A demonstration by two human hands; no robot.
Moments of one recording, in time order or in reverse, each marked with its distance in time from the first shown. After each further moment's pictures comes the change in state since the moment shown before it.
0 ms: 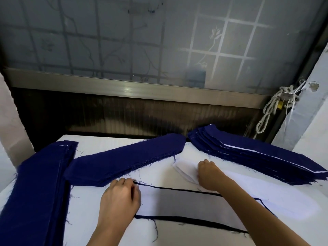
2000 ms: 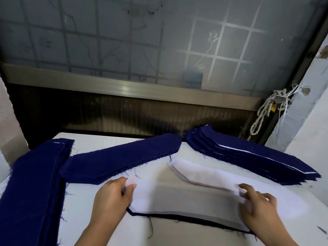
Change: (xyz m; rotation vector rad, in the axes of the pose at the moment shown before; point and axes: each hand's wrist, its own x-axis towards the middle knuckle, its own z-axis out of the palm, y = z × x) left_hand 0.001 -0.014 0.002 -0.229 -0.074 -0.139; right_hand -0.147 0.072 0.024 0.377 0.340 0.247
